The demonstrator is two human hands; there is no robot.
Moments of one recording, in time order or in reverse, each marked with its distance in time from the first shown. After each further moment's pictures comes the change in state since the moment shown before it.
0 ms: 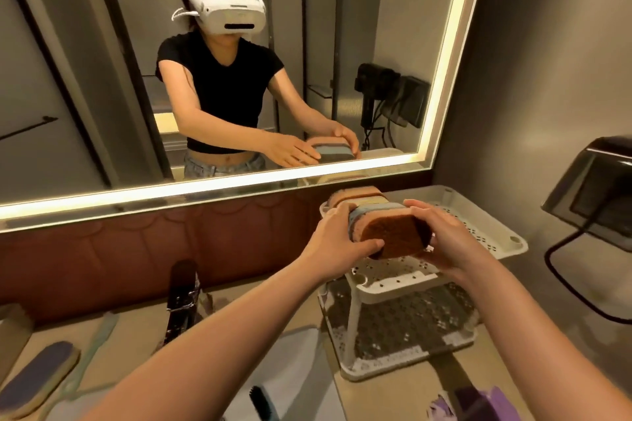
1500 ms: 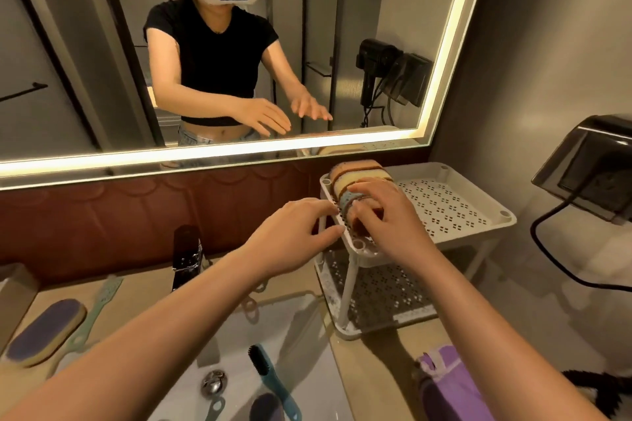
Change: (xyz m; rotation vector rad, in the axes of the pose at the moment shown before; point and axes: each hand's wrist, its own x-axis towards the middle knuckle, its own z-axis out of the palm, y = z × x) left_hand -0.063 0.004 -0.050 0.356 -0.109 0.110; right_hand -0.038 0.013 0.062 -0.846 0.039 -0.615
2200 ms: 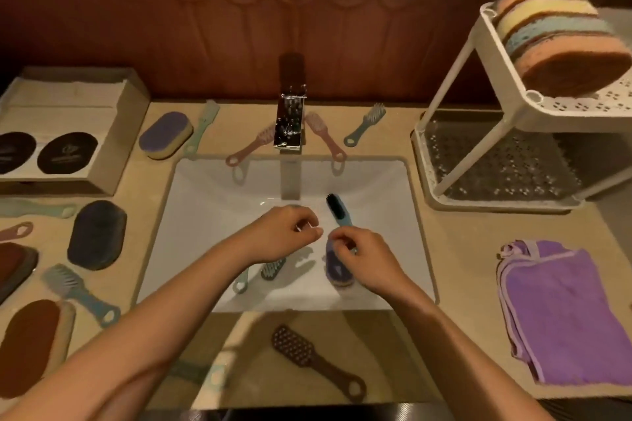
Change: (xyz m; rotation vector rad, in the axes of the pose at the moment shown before) left_hand -0.219 -0.125 0.087 -0.343 -0.400 -0.622; right_hand -0.180 -0.011 0.218 0.106 -0.689 0.282
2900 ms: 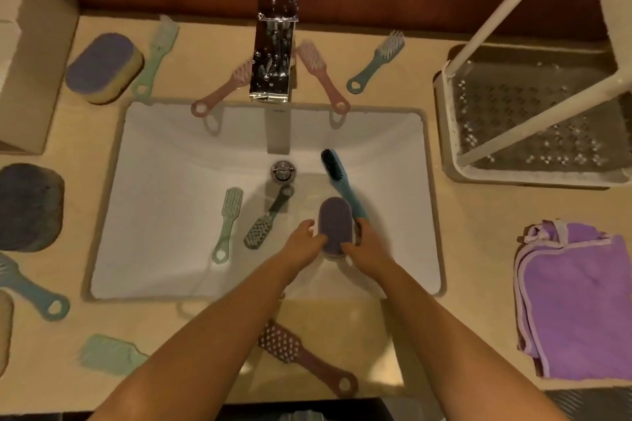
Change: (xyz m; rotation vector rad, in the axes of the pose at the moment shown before) left_hand 0.083 -0.048 0.138 -0.696 -0.057 -0.605; right_hand 0.048 0.093 0.053 0.185 -0.133 0.468
